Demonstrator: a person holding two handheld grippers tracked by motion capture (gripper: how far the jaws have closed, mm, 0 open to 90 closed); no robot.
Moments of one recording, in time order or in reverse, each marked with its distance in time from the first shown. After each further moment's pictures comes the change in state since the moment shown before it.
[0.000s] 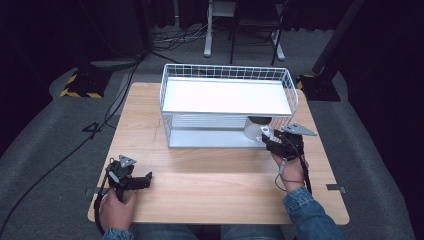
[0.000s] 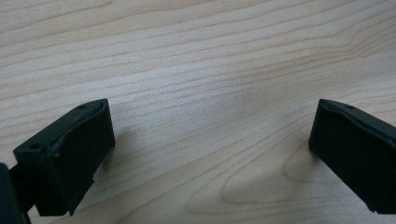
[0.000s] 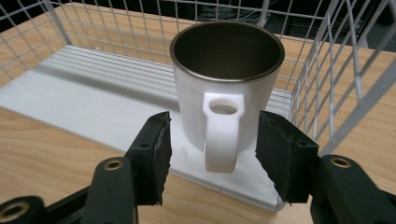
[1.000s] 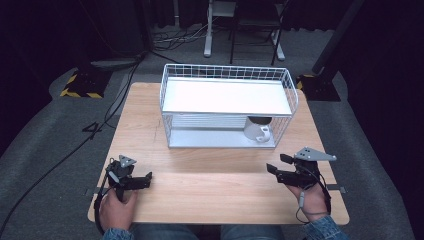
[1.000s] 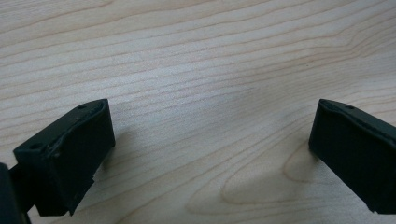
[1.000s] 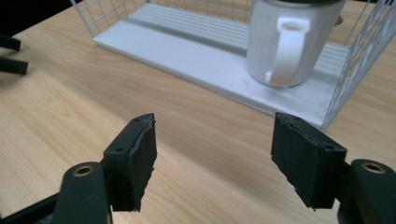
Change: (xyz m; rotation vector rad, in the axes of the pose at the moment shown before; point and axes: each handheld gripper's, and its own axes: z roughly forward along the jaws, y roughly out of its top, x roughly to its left) left arm 0.000 0.000 0.000 0.000 0.000 0.000; right arm 0.014 -0.039 -0.072 0.081 0.209 -0.049
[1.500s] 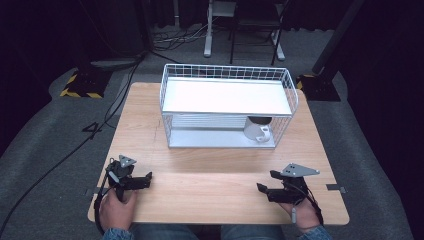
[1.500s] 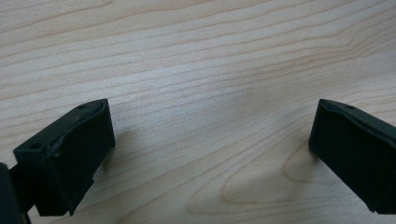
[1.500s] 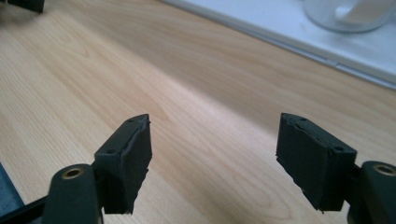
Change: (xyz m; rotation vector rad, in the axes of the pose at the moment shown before) left arm 0.000 0.000 0.000 0.000 0.000 0.000; right arm 0.023 -0.041 0.021 0.100 0.076 -0.058
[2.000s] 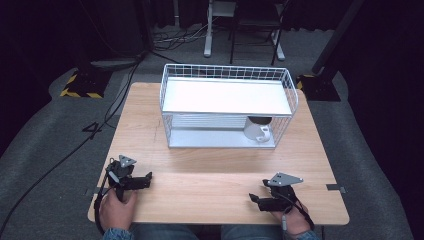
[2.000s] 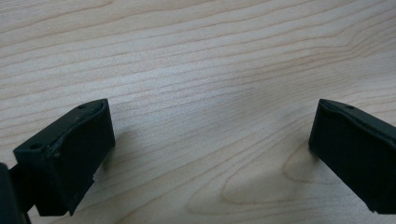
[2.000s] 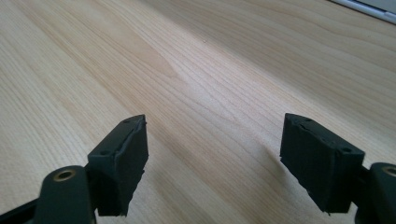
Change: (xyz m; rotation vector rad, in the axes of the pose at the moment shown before) left arm 0.000 0.000 0.000 0.000 0.000 0.000; right arm 0.014 -0.026 0.031 0.074 -0.012 -0.058
